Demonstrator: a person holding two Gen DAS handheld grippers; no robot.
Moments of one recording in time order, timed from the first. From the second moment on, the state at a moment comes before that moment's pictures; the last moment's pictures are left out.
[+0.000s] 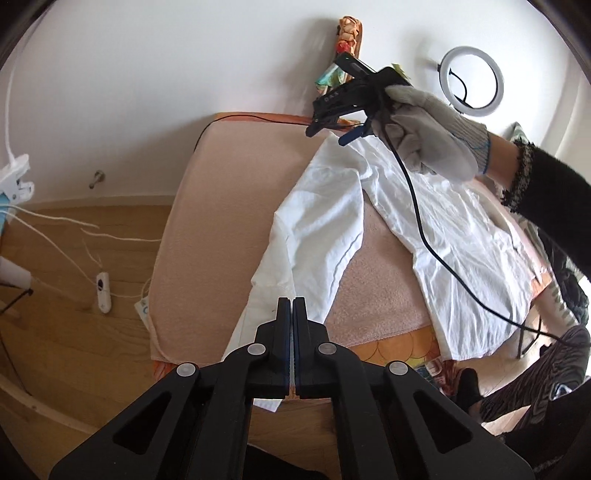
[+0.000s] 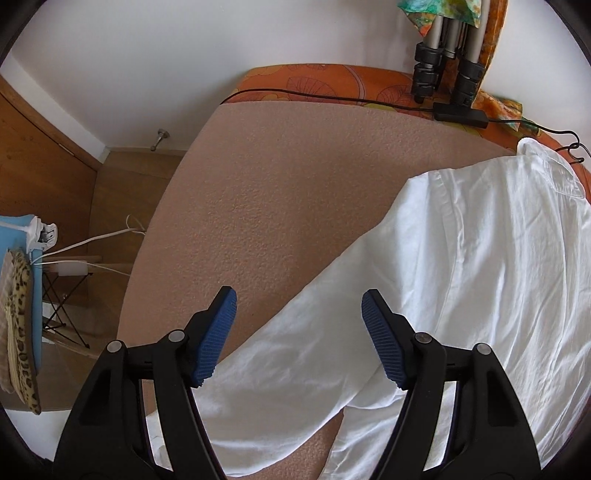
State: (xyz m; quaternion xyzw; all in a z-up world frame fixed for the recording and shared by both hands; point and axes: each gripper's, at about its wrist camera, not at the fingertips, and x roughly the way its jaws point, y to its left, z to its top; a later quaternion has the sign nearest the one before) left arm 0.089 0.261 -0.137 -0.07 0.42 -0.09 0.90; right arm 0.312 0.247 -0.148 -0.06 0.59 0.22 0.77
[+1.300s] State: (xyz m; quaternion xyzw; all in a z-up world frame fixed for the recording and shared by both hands) left arm 0.114 0.317 -0.196 -0.08 0.48 -0.03 0.88; right arm 0.342 0.244 -0.151 -0.09 0.61 0.20 0.76
